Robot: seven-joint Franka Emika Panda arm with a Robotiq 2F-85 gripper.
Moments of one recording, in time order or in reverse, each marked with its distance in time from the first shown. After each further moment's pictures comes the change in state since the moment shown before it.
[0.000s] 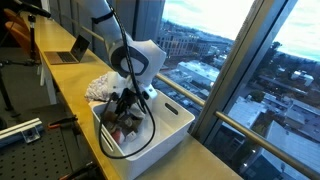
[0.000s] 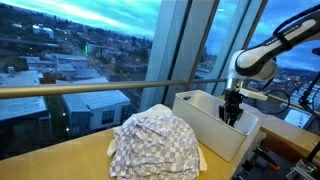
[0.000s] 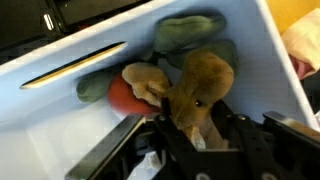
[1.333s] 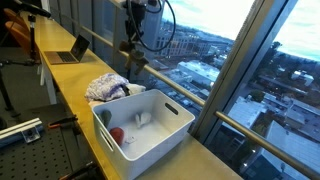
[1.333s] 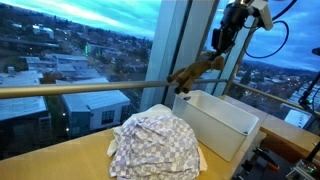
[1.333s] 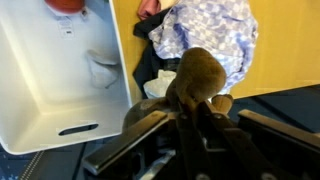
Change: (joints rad) arm 0.155 -0.263 0.108 0.344 -0.036 -0.232 0.043
